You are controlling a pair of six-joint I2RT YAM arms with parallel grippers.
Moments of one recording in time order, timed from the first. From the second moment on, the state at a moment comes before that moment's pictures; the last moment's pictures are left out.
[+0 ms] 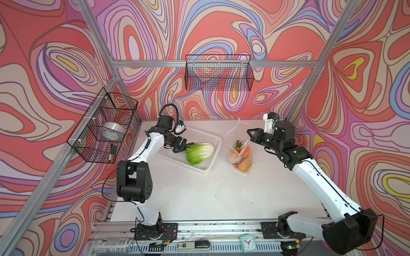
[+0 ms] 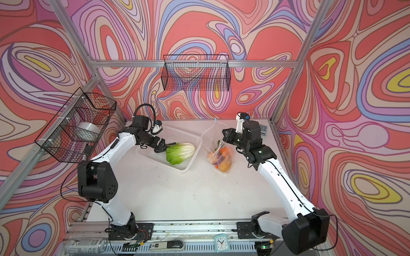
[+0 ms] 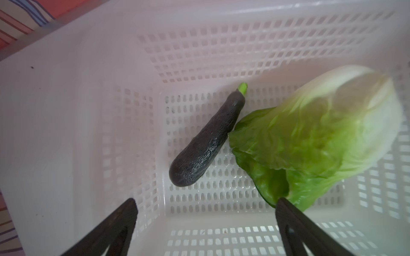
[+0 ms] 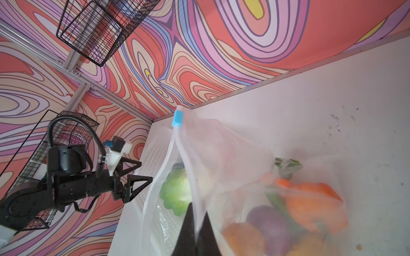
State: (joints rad) left arm -0.11 1.79 1.46 -0.74 0.14 0.33; right arm 0.28 1.21 1.16 -0.31 -0.24 0.62
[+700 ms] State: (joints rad) left arm -0.11 2.08 1.62 -0.80 0.04 0.43; right arm 0.28 1.21 1.16 -0.32 -0.23 0.61
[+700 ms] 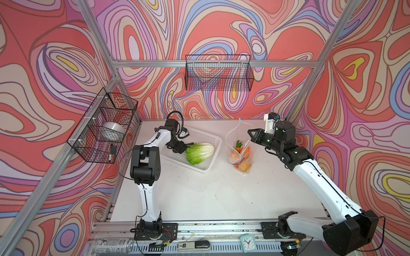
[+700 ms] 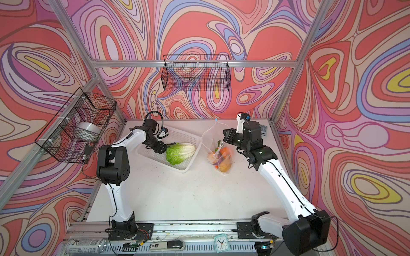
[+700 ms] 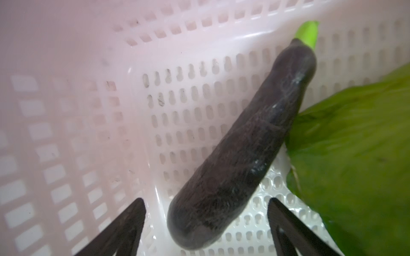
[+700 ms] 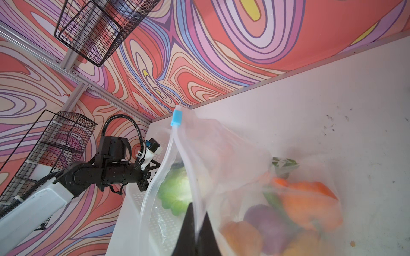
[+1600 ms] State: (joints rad) left arm -0.17 2.17 1.70 -0.86 0.02 0.43; right arm 0.28 1.21 1.16 -0.34 -0.23 0.61
